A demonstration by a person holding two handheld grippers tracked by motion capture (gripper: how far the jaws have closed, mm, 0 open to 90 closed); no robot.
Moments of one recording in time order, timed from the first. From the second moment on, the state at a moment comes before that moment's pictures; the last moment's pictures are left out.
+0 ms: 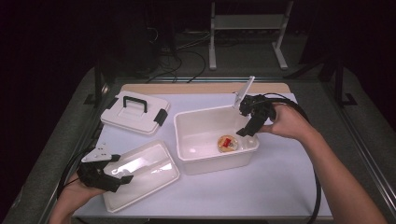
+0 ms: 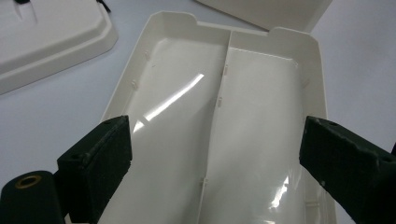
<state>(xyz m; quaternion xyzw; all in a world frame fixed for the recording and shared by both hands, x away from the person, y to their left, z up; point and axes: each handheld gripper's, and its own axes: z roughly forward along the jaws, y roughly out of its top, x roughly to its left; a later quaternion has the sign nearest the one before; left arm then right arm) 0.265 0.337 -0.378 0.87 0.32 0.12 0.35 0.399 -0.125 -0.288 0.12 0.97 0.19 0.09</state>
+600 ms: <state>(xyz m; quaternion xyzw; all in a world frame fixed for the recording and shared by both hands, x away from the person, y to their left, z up) 0.266 0.331 -0.379 0.88 0.32 0.12 0.35 0.378 -0.164 -0.279 0.16 0.96 0.22 0.10</state>
